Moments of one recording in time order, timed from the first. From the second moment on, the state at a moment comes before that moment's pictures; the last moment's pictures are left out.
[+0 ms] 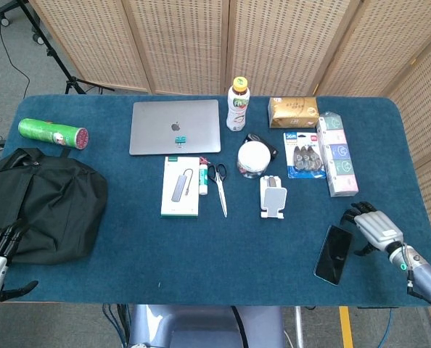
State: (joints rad) left arm 0.00 -0.99 0.08 -1.78 1.61 1.49 -0.02; right arm 0.54 -1.17 -0.14 -1.16 -1.61 0.91 0.42
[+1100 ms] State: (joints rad) left arm -0.02 -1.01 0.07 -1.79 1.55 1.44 0.03; right arm 0.52 -1.34 -0.33 -0.72 -2.04 1.35 0.30
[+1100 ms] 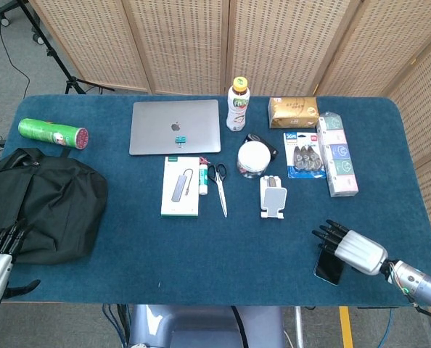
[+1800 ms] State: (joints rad) left arm -0.03 -1.03 0.06 -1.80 1.53 1.42 0.08; right arm 0.51 -1.44 -0.38 -0.54 -2.04 1.35 0.40
